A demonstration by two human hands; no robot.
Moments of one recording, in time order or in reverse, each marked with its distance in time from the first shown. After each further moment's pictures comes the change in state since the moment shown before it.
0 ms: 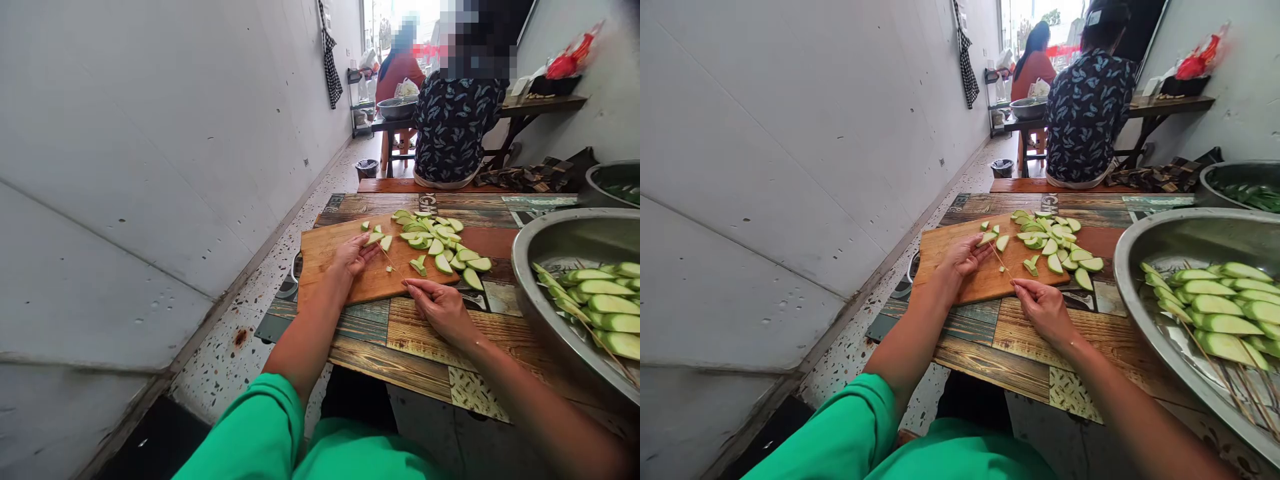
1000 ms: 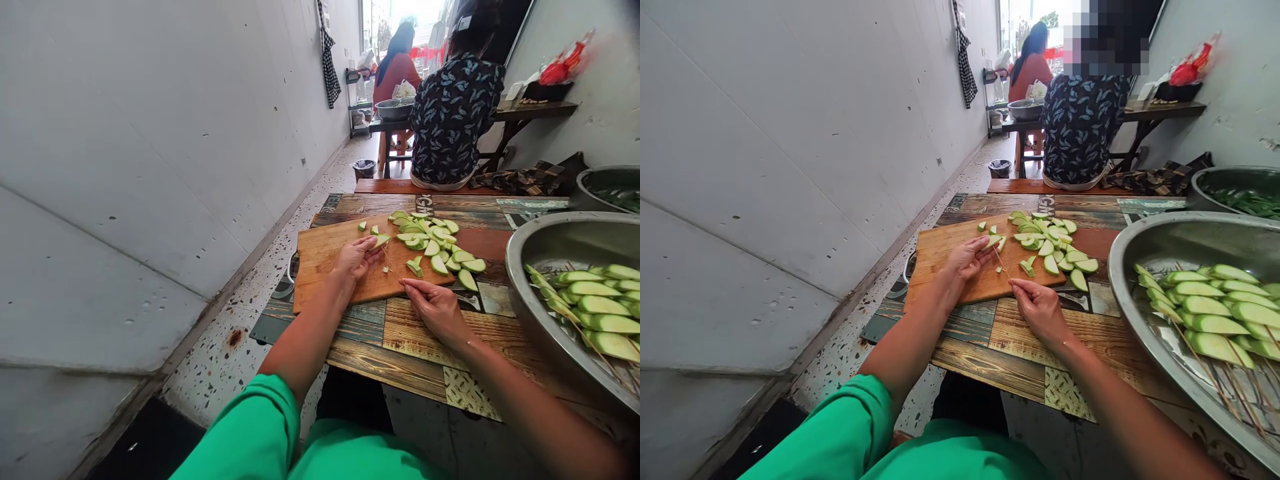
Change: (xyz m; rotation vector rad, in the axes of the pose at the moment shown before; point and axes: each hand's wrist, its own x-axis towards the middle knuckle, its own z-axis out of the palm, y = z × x) left_hand -0.004 -0.013 0.002 0.045 -0.115 0.006; right_hand 0.001 0.006 0.001 -0.034 0.046 -0.045
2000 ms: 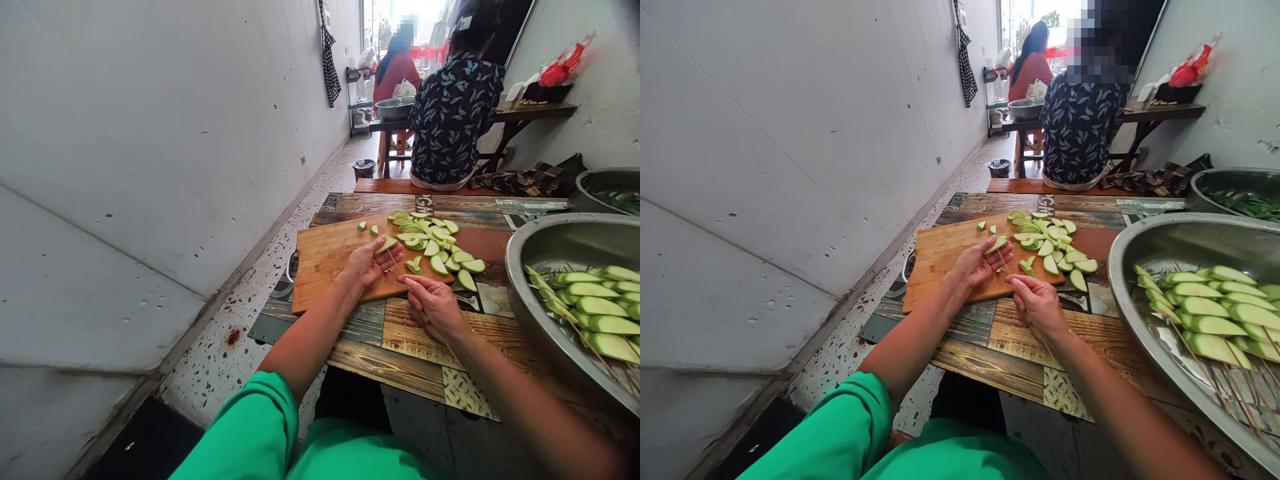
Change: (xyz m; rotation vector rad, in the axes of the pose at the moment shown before) left_hand -0.018 -0.009 0.017 -0.097 -0.075 -0.122; right_hand 0.004 -0.008 0.009 0.519 -0.061 0.310
